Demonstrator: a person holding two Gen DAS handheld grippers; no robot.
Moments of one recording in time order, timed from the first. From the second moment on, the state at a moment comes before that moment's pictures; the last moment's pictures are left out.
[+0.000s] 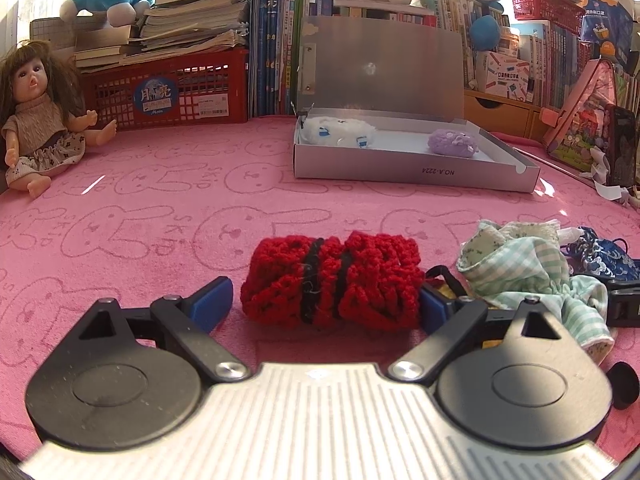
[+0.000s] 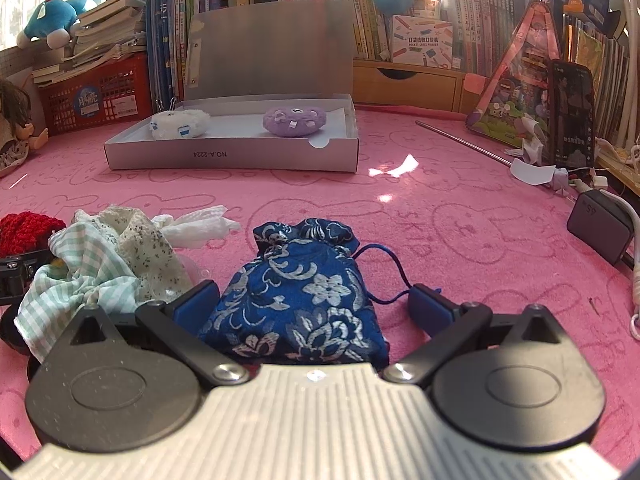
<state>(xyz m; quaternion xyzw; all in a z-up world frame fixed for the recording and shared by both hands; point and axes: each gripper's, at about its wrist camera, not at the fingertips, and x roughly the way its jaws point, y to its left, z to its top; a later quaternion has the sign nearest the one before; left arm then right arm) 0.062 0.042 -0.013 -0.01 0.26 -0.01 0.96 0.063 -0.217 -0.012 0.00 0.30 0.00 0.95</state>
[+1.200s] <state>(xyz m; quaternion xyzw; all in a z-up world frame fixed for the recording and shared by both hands) 0.057 0.044 -0.006 -0.01 0.23 -0.02 0.97 0.055 -0.209 -0.003 -0.02 0.28 0.03 0.96</state>
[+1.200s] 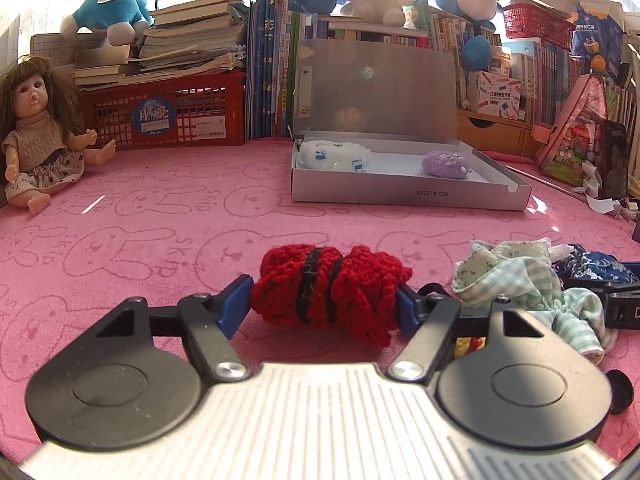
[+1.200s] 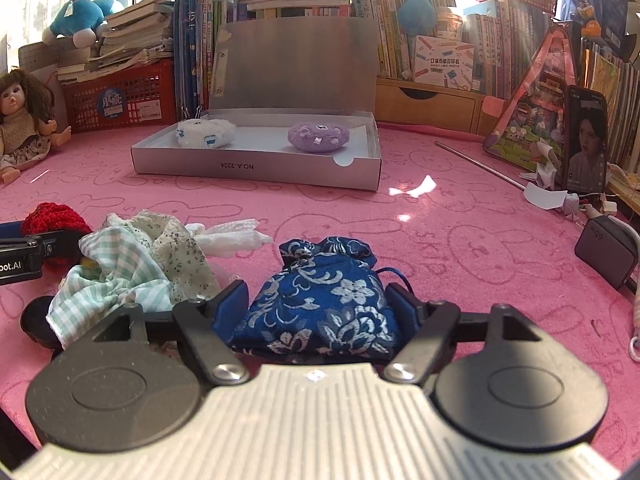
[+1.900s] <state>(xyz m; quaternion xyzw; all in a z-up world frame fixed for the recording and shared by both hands) 0.069 0.045 0.017 -0.01 0.21 -0.04 0.98 0.068 -0.230 0.019 0.01 0.28 0.01 0.96</state>
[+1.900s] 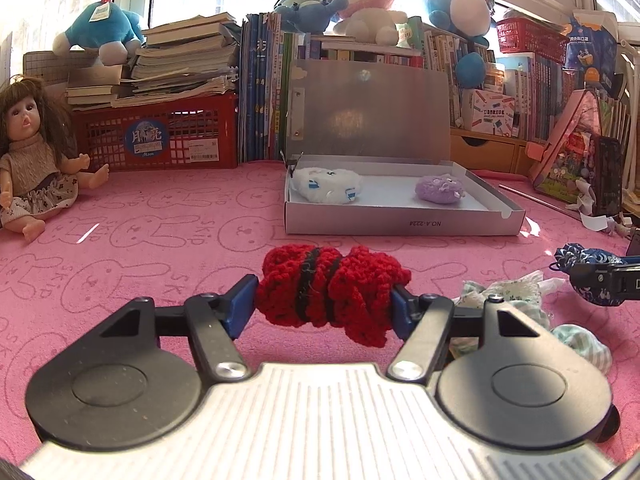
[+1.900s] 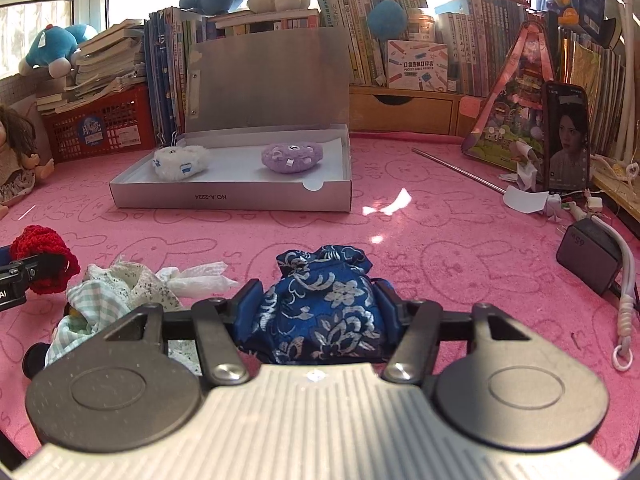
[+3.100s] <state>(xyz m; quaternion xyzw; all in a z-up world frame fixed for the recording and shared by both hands) 0.220 0.042 0.069 -0.05 0.24 -0.06 0.97 0.204 -0.250 0.072 0.09 0.29 0.06 0.95</state>
